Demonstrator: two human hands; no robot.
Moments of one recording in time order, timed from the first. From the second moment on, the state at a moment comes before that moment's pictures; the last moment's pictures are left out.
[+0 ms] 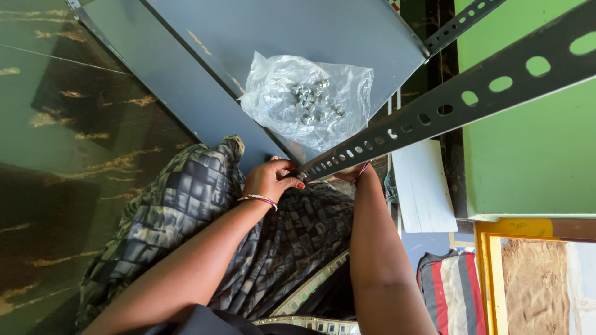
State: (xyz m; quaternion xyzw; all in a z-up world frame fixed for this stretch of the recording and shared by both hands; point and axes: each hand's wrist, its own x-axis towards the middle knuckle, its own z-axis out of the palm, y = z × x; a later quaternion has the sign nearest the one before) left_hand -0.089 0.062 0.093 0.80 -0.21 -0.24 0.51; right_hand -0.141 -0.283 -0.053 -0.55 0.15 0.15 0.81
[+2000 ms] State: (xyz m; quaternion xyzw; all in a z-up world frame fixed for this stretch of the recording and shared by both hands) left_hand -0.094 0.057 0.072 0.73 -0.24 -0.23 0.60; right_hand -0.140 -0.243 -0.018 -0.54 0.18 0.22 0.79
